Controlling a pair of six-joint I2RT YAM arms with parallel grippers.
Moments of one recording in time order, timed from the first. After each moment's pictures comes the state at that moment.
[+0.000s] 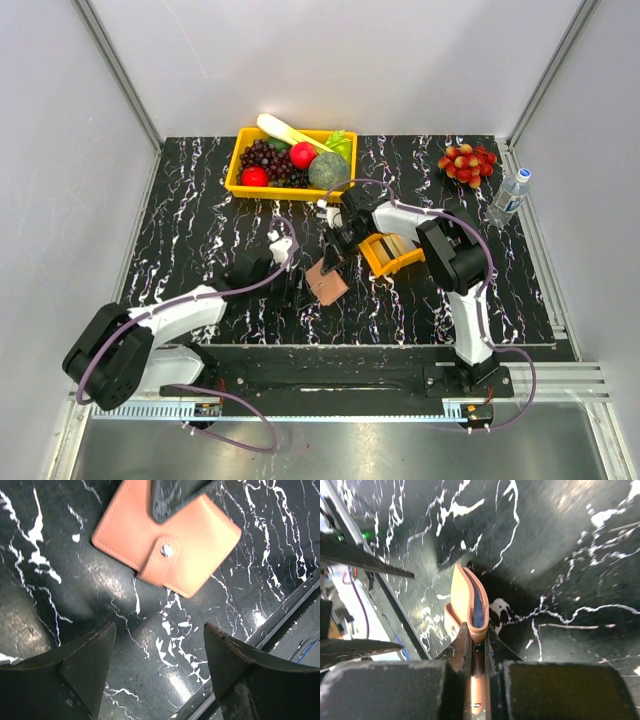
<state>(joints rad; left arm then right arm) -0.62 1.20 0.43 0.04 0.29 -0.40 0.57 2.12 1.40 -0.43 -0.78 0.16</state>
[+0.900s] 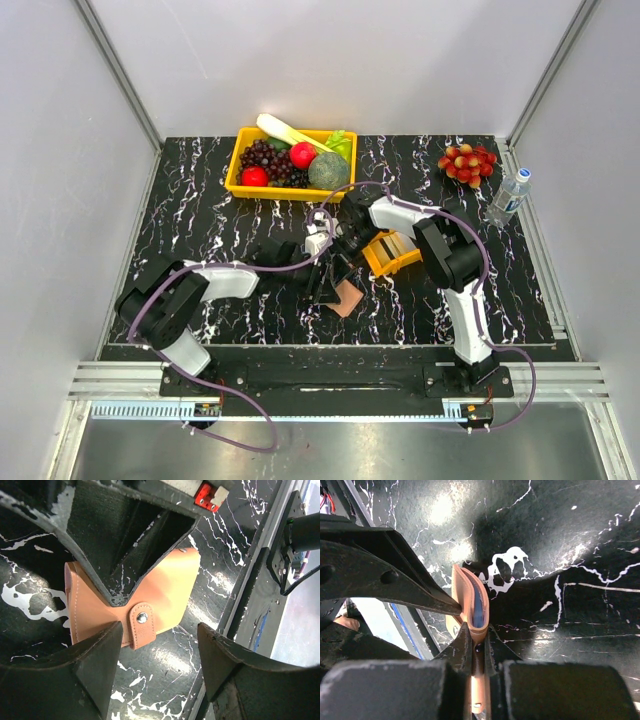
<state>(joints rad) -0.66 1.60 0.63 0.25 0.67 -0.31 0.58 2.17 1.51 -0.84 -0.81 -0.21</state>
